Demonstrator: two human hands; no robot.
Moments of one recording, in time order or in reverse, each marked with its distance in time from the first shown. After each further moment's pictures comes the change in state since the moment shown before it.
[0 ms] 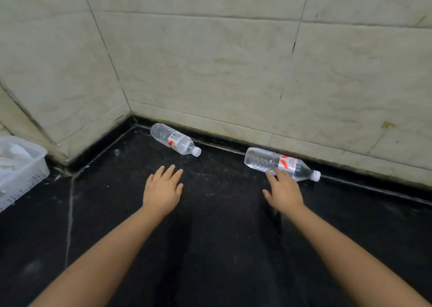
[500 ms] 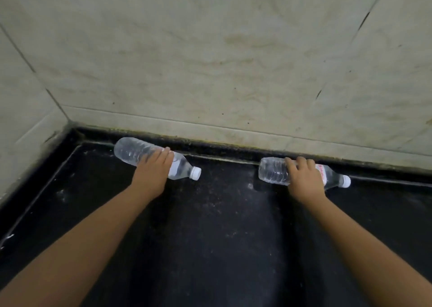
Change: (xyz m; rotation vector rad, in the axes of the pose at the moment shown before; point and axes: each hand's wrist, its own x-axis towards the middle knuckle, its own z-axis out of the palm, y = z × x) left_hand 0.223 -0.068 0.031 0.210 -0.098 0.406; right_hand 0.115 -0.022 0.016 -0.112 0.057 0.354
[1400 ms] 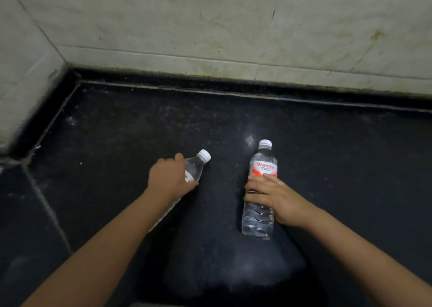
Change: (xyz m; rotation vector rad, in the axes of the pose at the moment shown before) left_hand -0.199 0.136 0.005 -0.167 -0.100 -0.140; right_hand -0.235 0.043 0.042 0.157 -0.013 -0.923
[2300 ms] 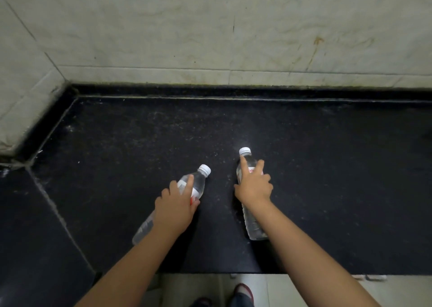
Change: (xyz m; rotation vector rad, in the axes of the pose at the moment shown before) left_hand -0.101 0.039 0.057 -0.015 0.064 0.101; right_hand 0.001 -0.069 -0.005 0.219 -0.060 1.170
